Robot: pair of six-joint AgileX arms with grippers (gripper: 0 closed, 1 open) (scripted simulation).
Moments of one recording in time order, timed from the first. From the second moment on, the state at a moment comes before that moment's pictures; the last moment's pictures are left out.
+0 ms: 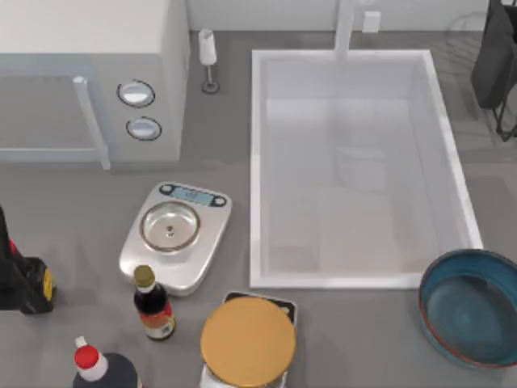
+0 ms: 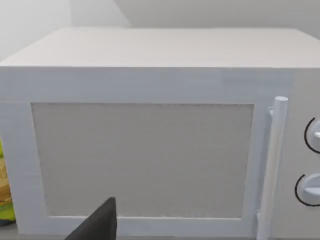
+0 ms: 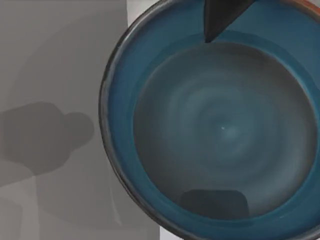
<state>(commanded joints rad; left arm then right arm) 0.00 0.00 0.00 0.00 0.00 0.00 0.13 1.26 0.92 -1.06 0.01 0.13</state>
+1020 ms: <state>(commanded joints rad) 0.00 0.00 0.00 0.00 0.00 0.00 0.14 1.44 0.80 -0.89 0.01 0.14</state>
